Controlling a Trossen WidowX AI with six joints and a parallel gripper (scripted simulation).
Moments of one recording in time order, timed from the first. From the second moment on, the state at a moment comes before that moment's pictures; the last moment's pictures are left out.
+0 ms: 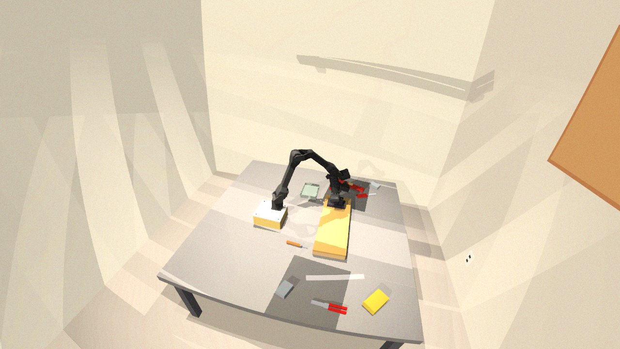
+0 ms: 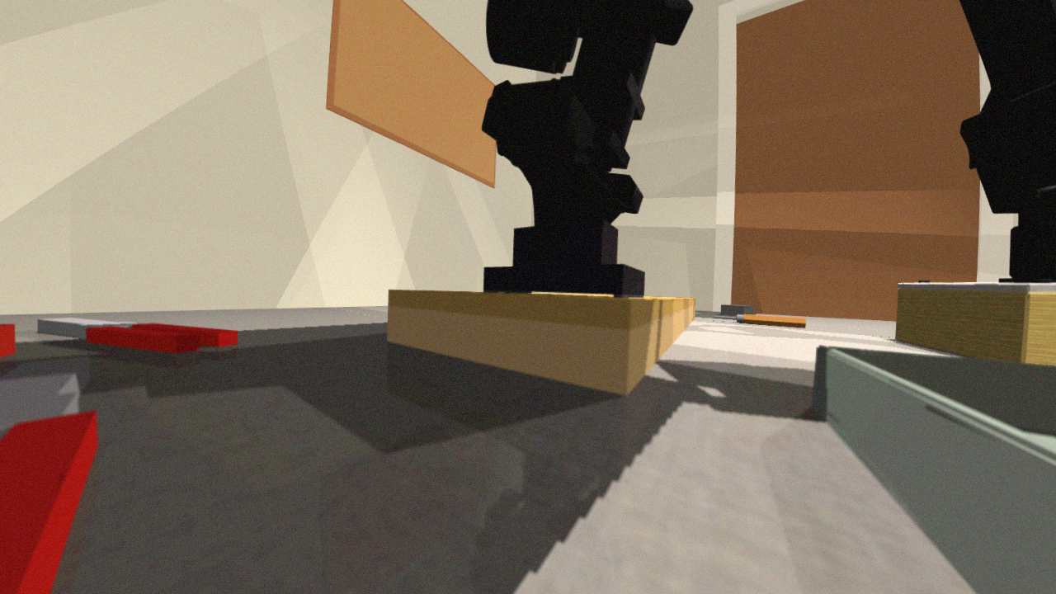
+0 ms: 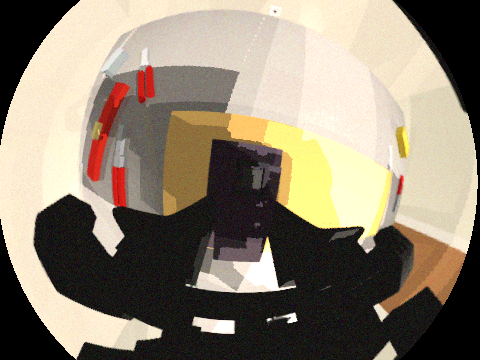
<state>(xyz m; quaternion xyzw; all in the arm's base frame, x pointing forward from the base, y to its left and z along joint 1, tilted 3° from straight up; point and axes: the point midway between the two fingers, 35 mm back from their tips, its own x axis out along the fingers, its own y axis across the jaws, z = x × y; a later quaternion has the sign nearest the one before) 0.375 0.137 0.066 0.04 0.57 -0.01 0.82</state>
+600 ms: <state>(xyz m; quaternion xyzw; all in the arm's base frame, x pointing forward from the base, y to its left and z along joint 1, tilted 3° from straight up) 0.373 0.090 0.063 0.04 0.58 -0.01 0.82</state>
